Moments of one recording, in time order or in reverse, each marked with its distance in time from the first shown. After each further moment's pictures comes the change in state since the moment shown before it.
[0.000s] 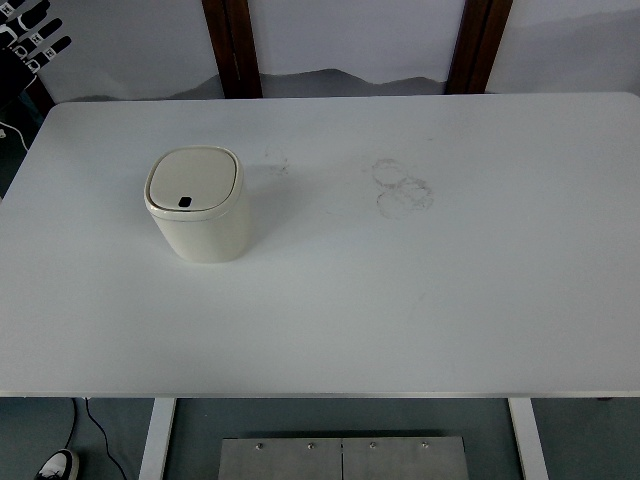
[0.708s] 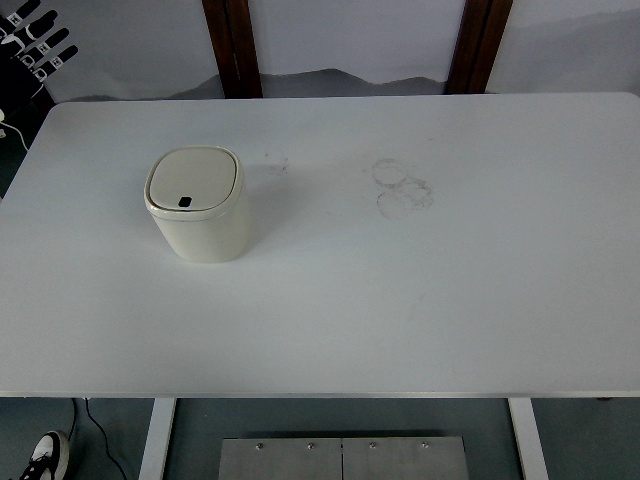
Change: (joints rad) left arm 0.021 -0.011 0.002 0.000 0.000 -0.007 -0.001; right arm 0.000 0.000 0.000 0.000 0.000 0.000 0.000
